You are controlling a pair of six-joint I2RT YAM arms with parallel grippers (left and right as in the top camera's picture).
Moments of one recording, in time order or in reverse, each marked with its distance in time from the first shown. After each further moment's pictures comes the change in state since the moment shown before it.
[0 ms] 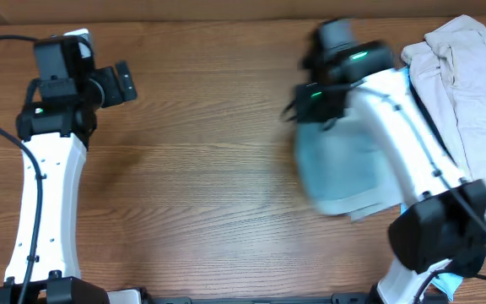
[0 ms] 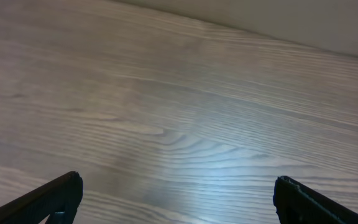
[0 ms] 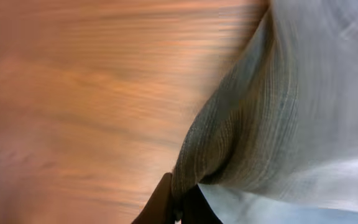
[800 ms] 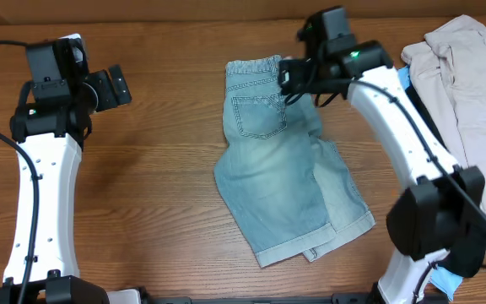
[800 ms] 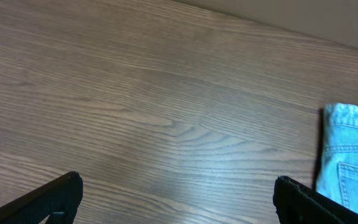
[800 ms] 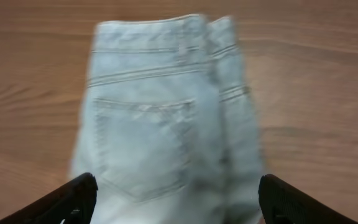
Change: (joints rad) left arm 0.016 0.000 0.000 -0.032 0.009 0.004; right arm -0.116 0.079 -0.012 0.357 0.045 -0.063
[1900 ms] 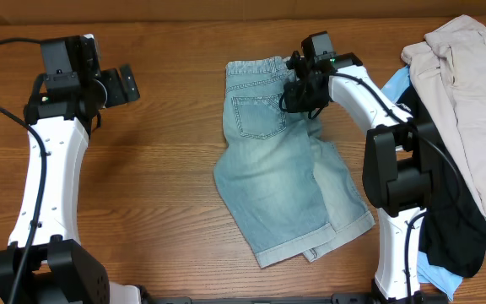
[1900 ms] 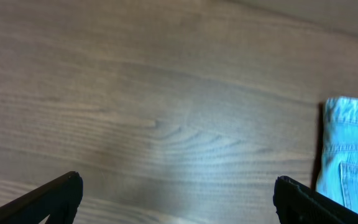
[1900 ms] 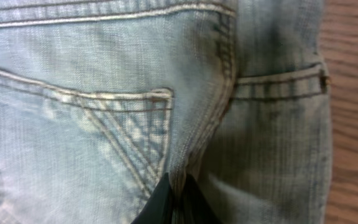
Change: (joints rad) left arm -0.002 0.110 0.000 0.078 0.052 0.000; right arm -0.041 0.312 0.019 0.069 -0.155 -0.123
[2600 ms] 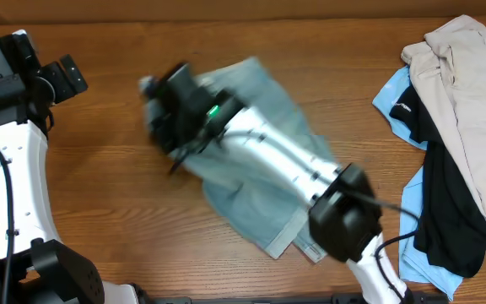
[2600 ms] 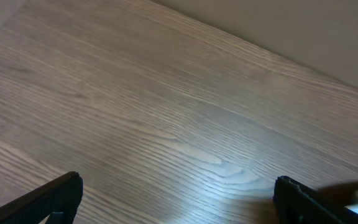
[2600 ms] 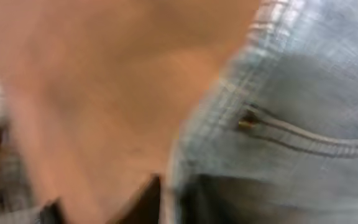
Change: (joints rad) left arm 0.216 0.000 0.063 0.018 -0.008 0.000; right arm 0.646 -0.056 0.211 0.120 -0.109 0.240
